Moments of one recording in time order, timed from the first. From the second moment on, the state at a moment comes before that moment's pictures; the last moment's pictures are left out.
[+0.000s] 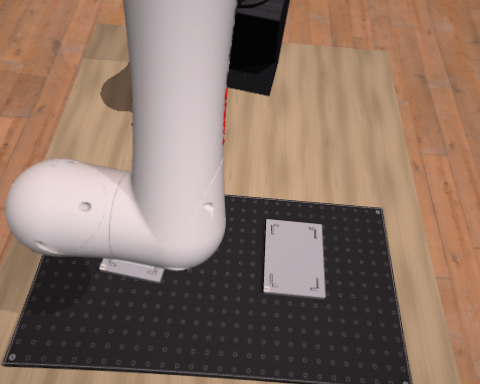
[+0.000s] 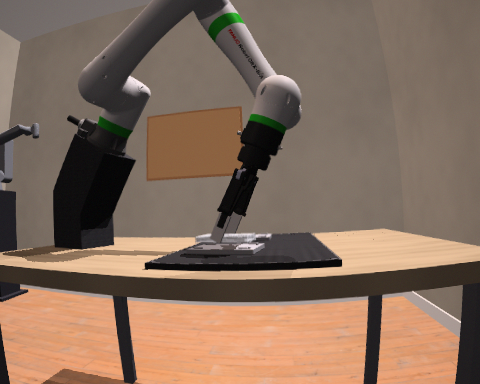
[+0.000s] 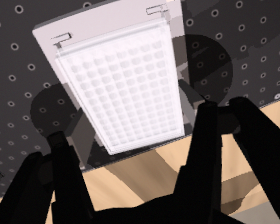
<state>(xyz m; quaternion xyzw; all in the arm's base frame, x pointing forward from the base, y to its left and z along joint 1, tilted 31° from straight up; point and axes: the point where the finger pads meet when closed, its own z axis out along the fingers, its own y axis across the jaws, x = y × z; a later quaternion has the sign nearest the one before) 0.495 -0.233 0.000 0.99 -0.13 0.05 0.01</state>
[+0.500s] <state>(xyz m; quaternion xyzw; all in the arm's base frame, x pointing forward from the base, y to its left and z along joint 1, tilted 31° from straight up) 0.496 -0.233 -0.001 0.99 -0.13 0.05 0.01</state>
